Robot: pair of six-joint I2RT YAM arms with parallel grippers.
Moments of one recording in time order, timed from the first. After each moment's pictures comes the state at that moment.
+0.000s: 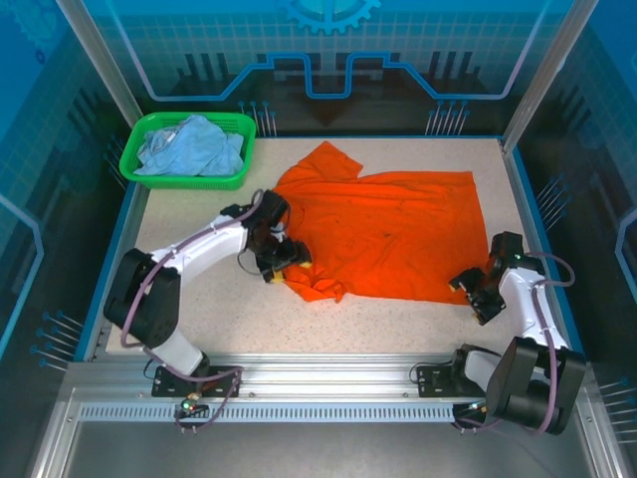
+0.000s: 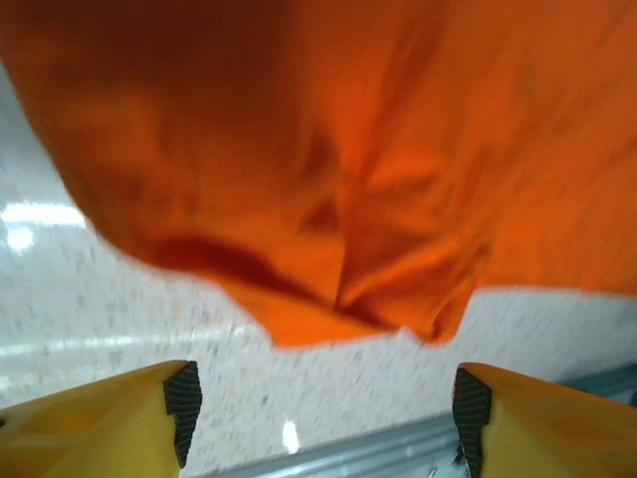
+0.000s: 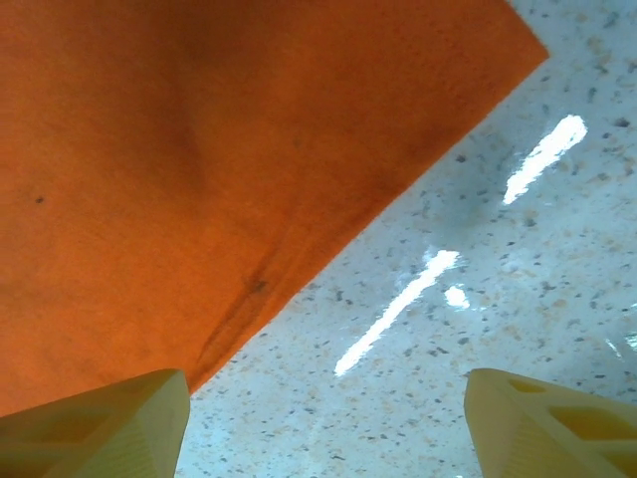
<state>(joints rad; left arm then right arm) -0.44 1.64 1.17 -0.85 0.39 -0.85 -0.30 1.11 0.68 -1.01 -0.13 0.72</state>
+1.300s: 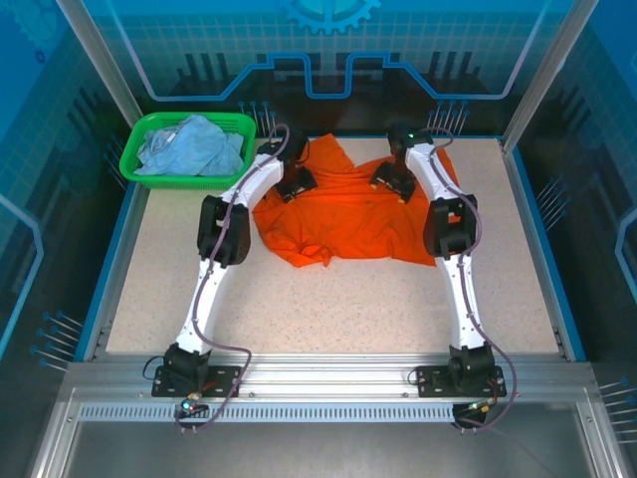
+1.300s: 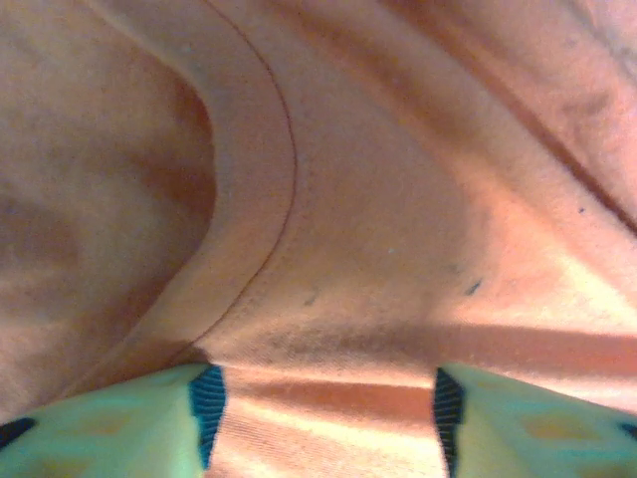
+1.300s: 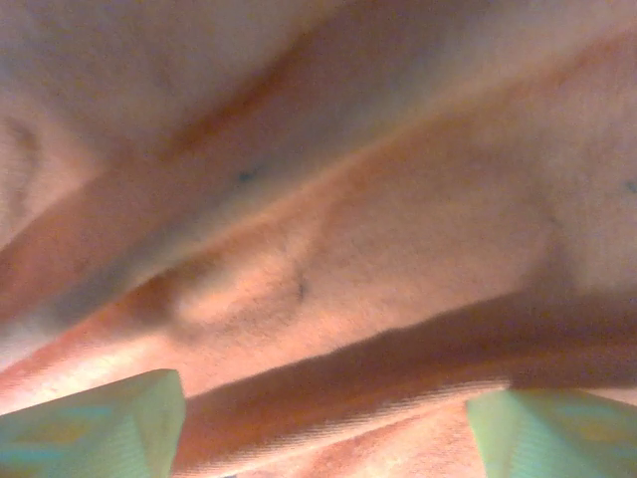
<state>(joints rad) -0.30 2.58 2.36 -0.98 0.09 -0.79 0.18 2.66 2.54 -1.25 -0.09 0.71</state>
